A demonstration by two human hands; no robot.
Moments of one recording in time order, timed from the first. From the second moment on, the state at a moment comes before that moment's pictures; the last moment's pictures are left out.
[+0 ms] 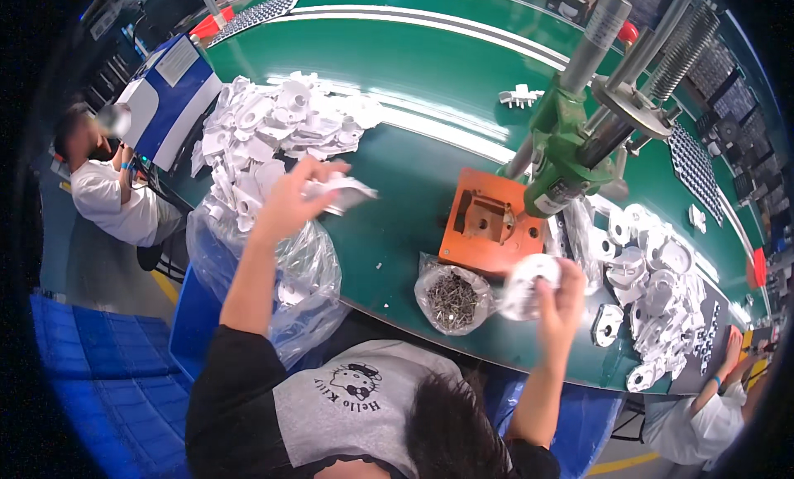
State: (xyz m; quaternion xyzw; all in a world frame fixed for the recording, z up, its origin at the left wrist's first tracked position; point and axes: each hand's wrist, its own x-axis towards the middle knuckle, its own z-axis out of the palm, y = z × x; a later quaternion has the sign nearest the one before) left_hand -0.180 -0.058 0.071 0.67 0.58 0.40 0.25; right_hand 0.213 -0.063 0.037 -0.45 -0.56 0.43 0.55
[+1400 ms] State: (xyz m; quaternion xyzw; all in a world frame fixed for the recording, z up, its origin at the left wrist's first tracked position) left_hand 0.004 -0.080 0.042 0.50 0.34 0.54 0.58; right_hand 0.154 -0.066 0.046 -0.37 -0.60 0.43 0.56
